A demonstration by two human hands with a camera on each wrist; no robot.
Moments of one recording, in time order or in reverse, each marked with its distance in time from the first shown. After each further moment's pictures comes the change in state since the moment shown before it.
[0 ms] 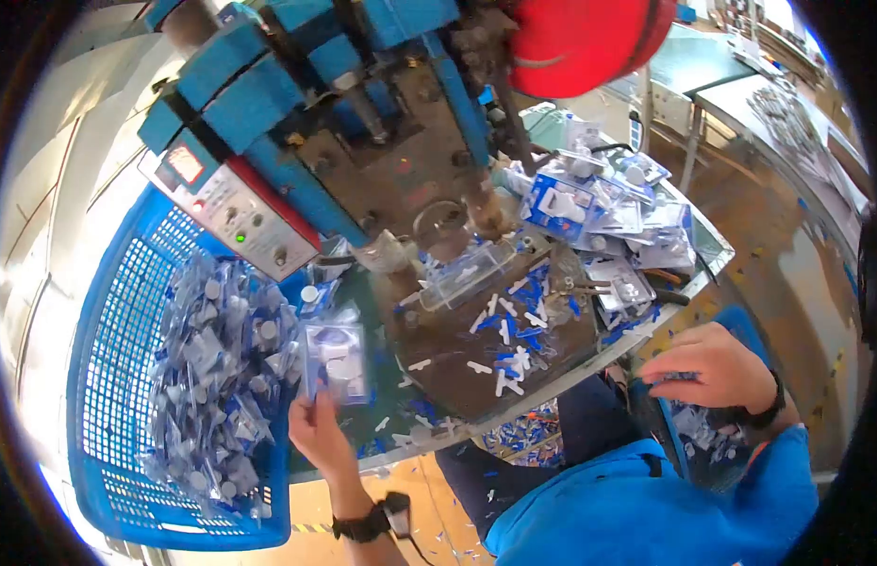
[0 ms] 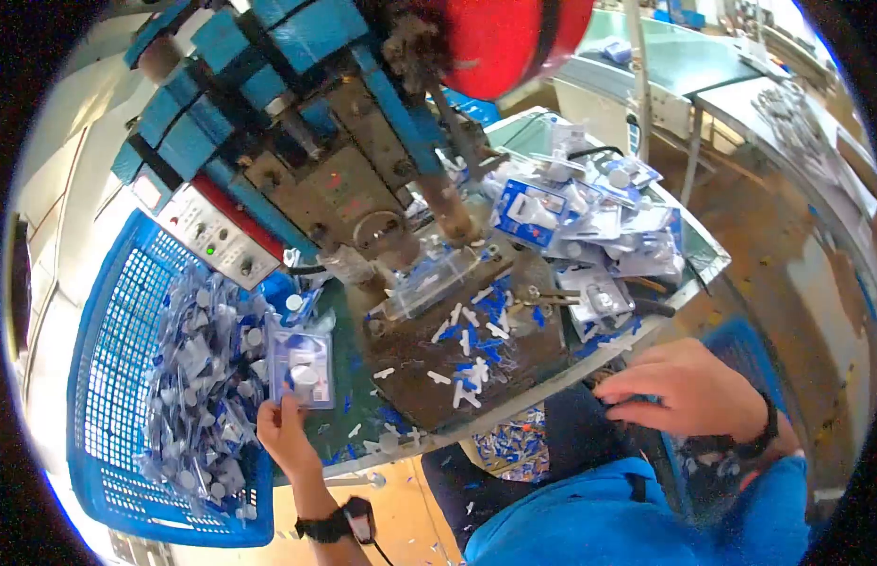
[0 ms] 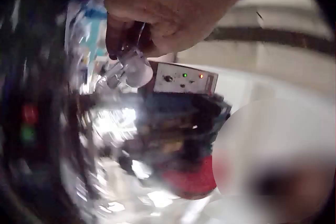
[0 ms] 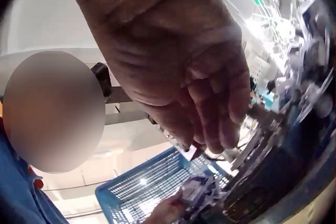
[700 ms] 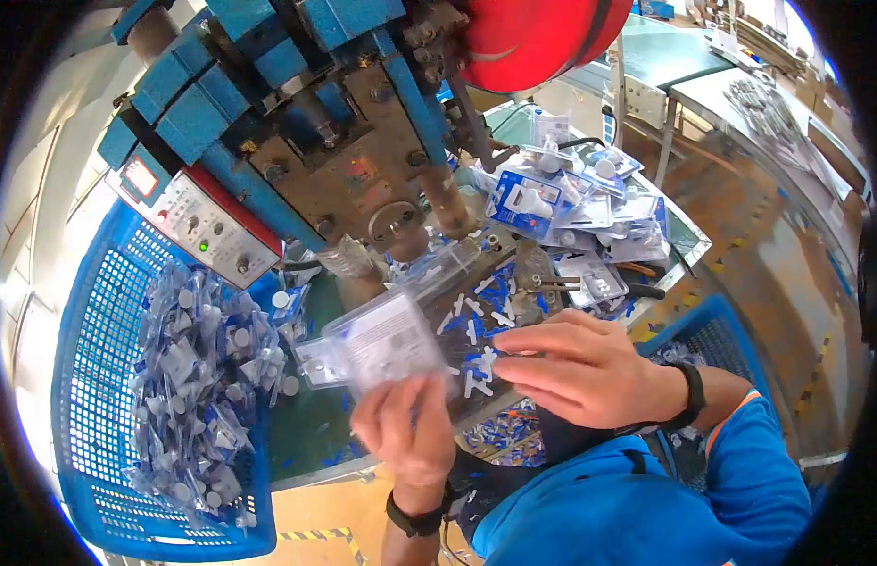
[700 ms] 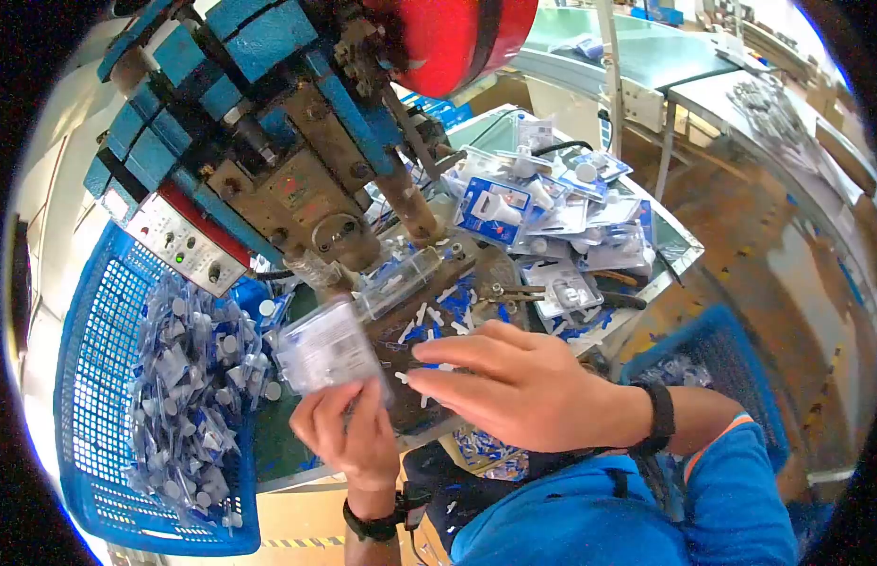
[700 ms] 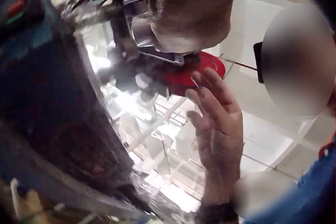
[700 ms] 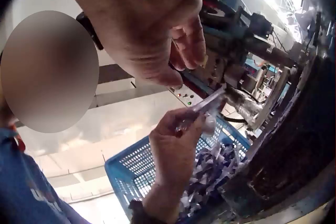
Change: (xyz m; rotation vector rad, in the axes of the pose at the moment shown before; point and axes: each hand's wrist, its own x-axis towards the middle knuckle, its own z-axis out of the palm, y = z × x) left_hand -0.085 0.093 0.092 0.442 0.086 1.153; right_hand 0.079 -0.019 0.060 -0.159 0.495 -0.567
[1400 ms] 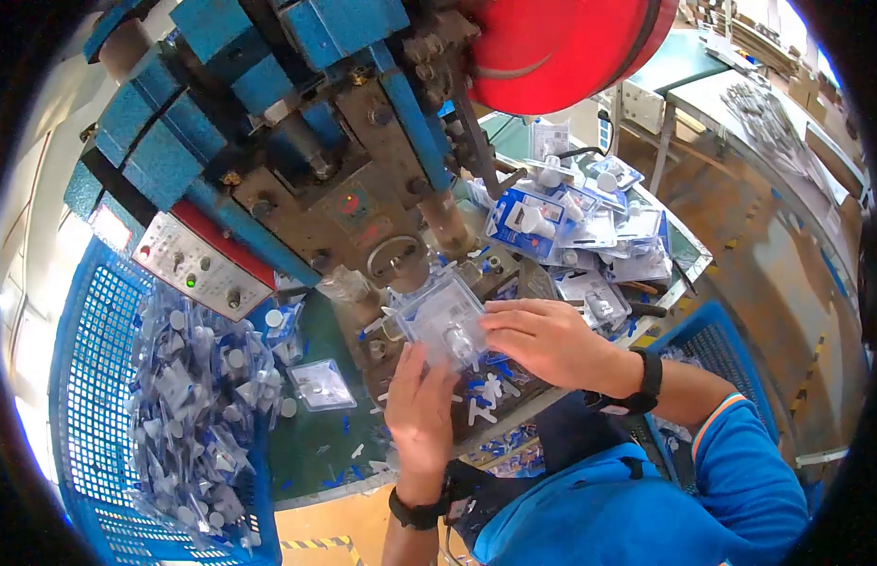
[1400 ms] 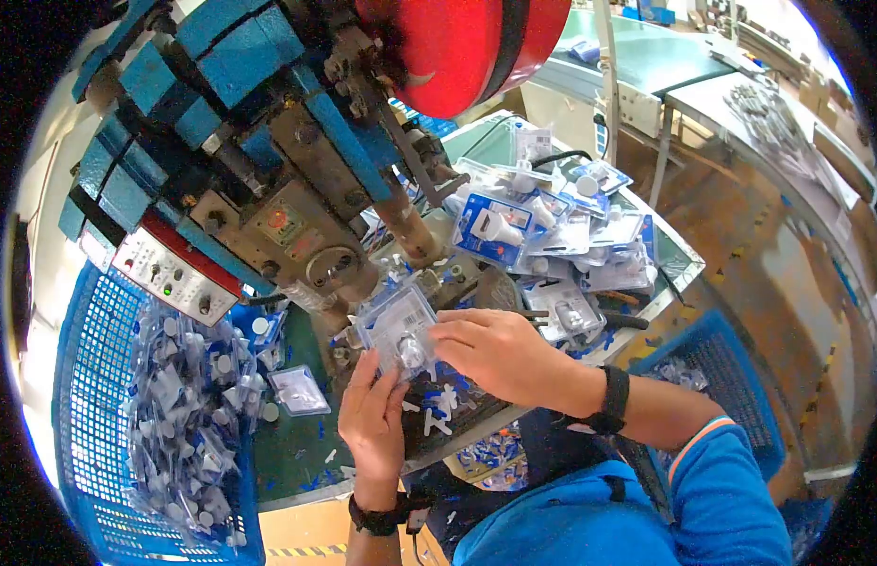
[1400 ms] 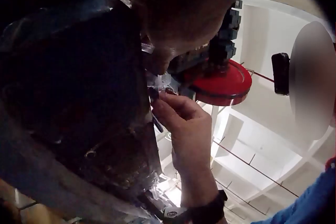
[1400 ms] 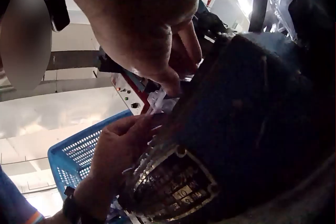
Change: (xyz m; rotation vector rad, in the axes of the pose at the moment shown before) left_hand -0.008 -0.020 0.054 -0.406 -0.247 -0.300; right_hand 0.002 0.070 0.050 -0.171 -0.082 -0.011
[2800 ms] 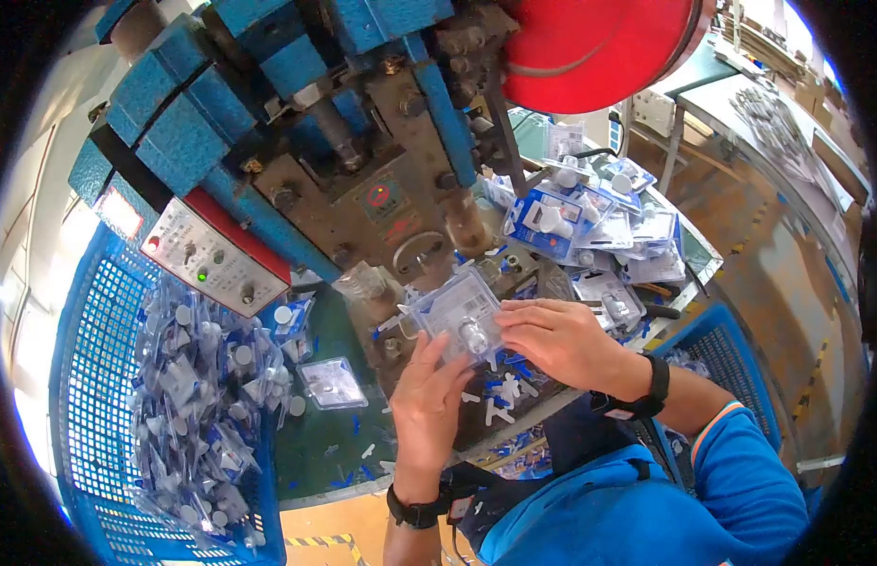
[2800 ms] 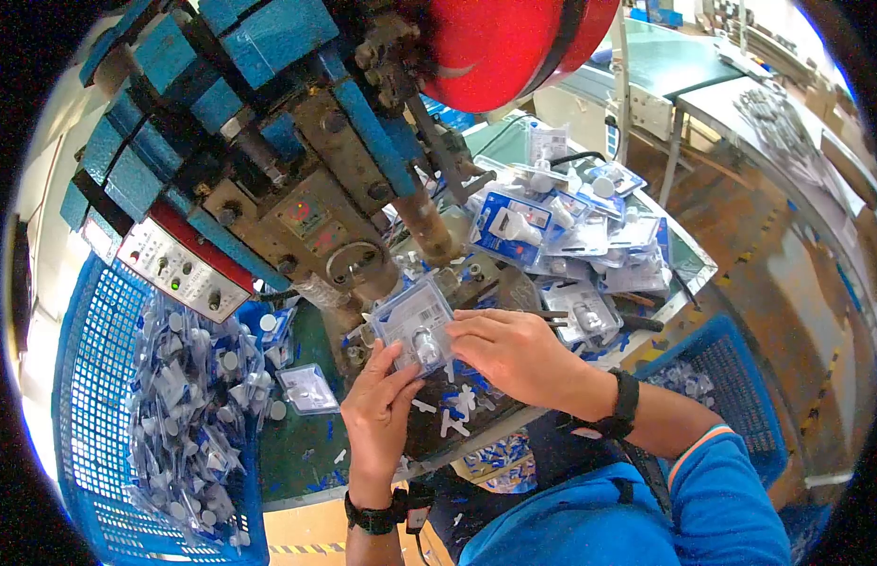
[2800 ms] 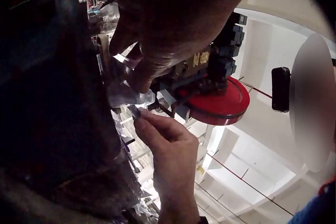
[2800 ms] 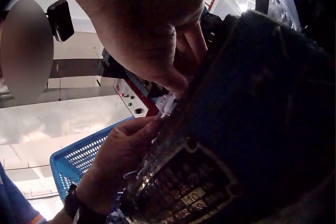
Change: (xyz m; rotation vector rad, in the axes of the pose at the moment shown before) left_hand 0.018 -0.007 -0.013 -0.144 -0.176 -0.076; right_hand 0.002 -0.003 0.010 0.046 0.018 0.099
